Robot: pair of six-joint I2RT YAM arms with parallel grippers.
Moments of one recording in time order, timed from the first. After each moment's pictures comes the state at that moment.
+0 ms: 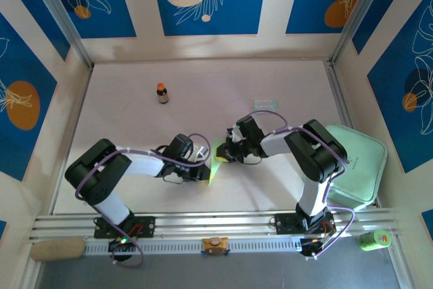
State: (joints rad) left arm -0.72 1.62 0.54 0.12 0.66 -0.70; right arm 0.57 1.82 0.73 0.16 -0.70 0.93
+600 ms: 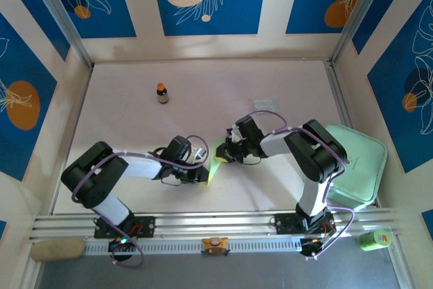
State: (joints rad) left arm -0.72 1.59 0.51 0.12 0.66 -0.71; right arm 0.58 1.82 0.73 0.16 -0.70 0.94
